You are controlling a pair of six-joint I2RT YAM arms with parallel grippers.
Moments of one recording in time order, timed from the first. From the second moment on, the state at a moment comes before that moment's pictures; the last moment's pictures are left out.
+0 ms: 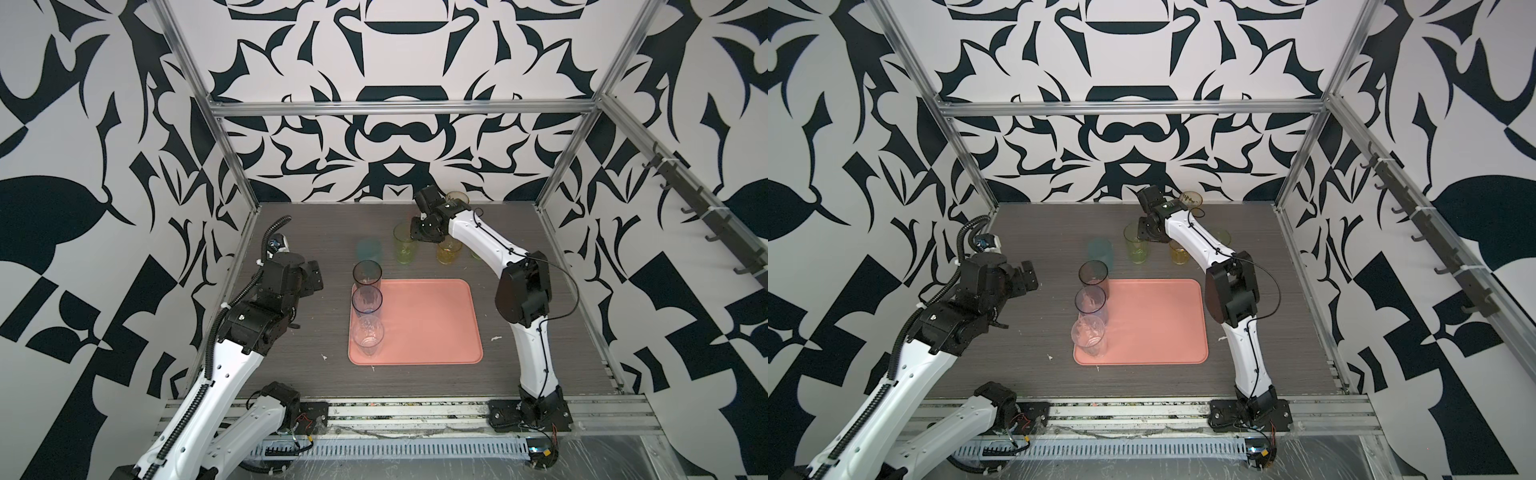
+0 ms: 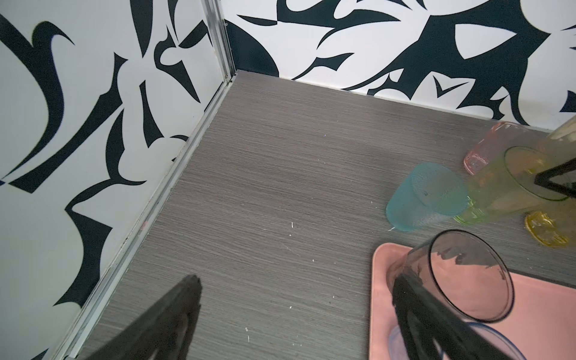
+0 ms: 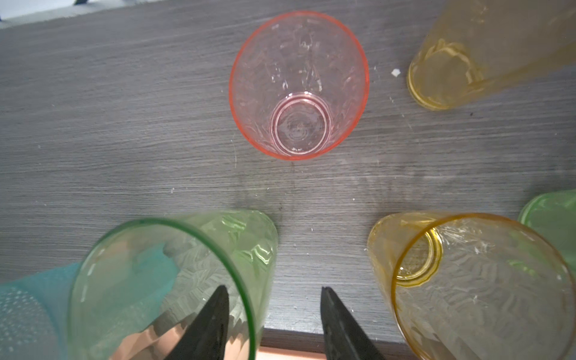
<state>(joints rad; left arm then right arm) -0.42 0.85 0.99 -0.76 -0.48 -0.38 0.50 2.20 2.05 -0.89 0.08 0.53</state>
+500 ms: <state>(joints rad) -0.42 0.85 0.99 -0.76 -0.48 -0.38 0.50 2.22 2.07 -0.89 0.08 0.50</state>
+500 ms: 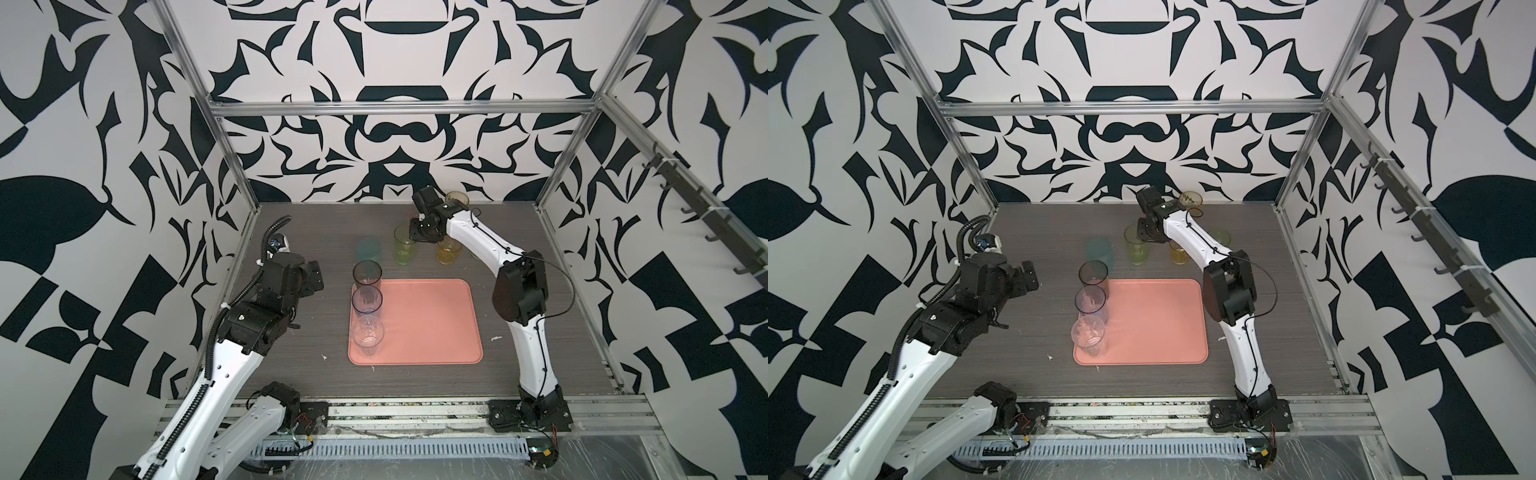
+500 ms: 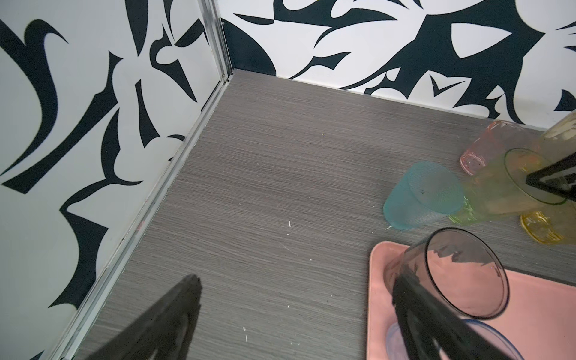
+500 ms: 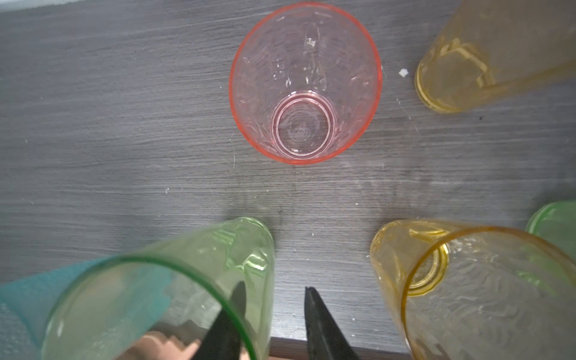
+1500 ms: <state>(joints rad) -0.42 0.85 0.99 -0.76 -0.45 -0.38 0.53 2.22 2.09 -0.97 0.06 0.43</state>
